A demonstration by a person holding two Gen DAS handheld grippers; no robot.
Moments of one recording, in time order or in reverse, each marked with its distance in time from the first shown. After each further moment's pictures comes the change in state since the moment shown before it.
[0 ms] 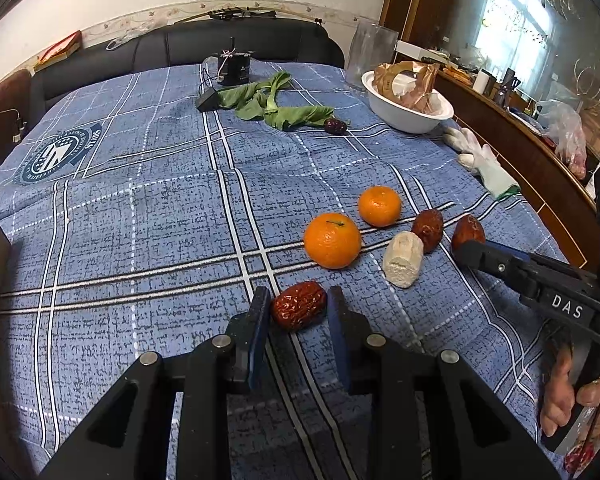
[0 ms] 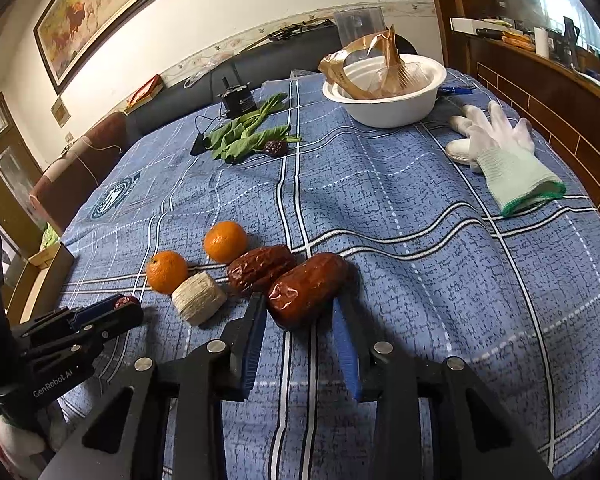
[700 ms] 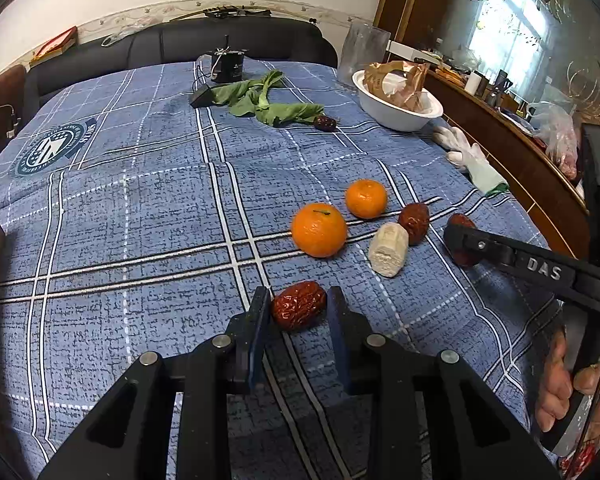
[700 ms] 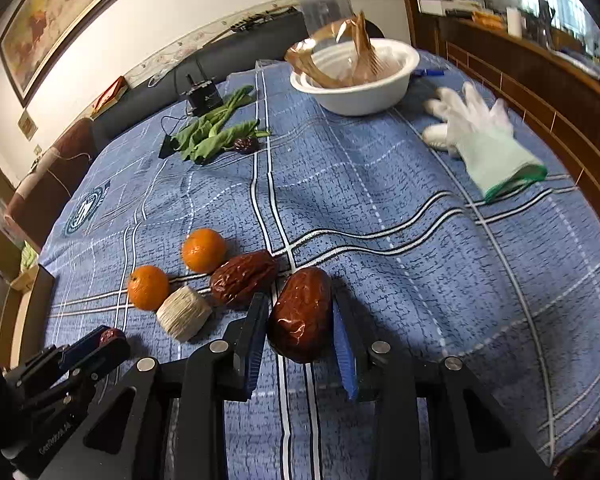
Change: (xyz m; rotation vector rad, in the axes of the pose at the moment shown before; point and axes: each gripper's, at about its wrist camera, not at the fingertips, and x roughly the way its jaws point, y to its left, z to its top) left arm -0.004 -0.002 -0.006 -0.008 0.004 -0.037; right arm 0.002 0.004 0.012 0.074 0.030 -0.094
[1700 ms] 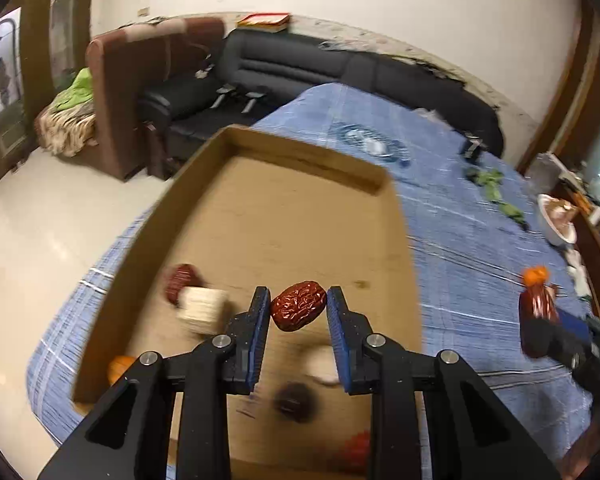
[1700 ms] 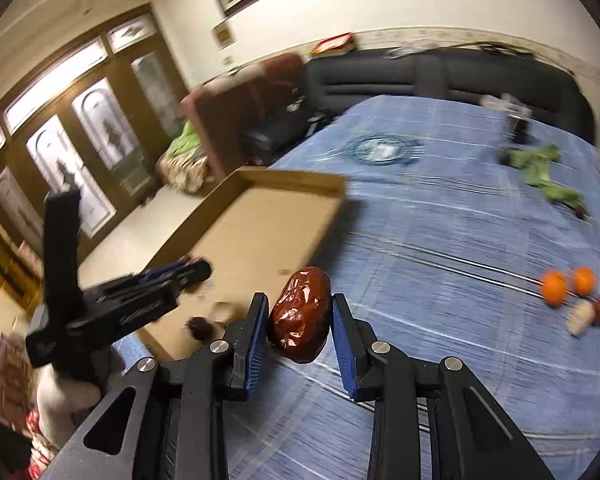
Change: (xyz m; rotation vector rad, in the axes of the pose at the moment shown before) left arm -0.206 0.224 -0.094 -0.461 -0.103 0.413; right arm -0.069 0.299 -0.090 -0.509 0.073 0.514
